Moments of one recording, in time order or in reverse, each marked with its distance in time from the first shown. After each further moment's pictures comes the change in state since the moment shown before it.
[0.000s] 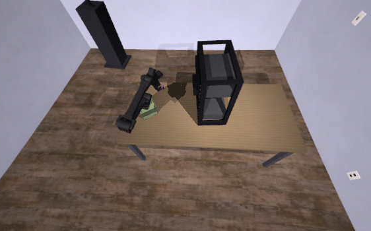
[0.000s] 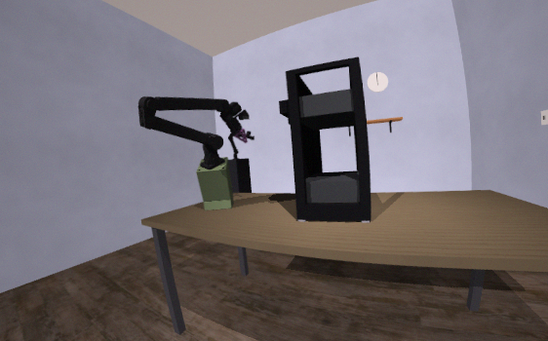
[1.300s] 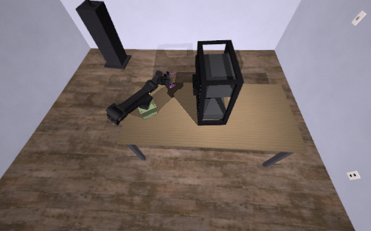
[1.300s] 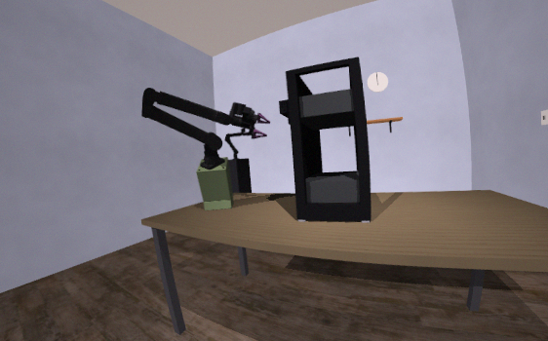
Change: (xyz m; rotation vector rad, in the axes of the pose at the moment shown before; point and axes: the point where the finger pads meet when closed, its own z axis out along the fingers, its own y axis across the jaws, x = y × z) arm -0.137 -0.065 0.013 -0.082 -0.754 0.938
